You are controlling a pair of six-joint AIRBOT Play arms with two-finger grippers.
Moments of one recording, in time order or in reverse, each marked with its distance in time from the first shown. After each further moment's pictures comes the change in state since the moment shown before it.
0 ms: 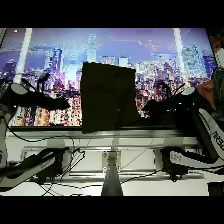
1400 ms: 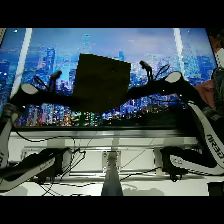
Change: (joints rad) left arm -0.158 0.046 0.166 -0.135 0.115 0.145; right arm 0.337 0.070 0.343 0.174 -0.090 -0.161
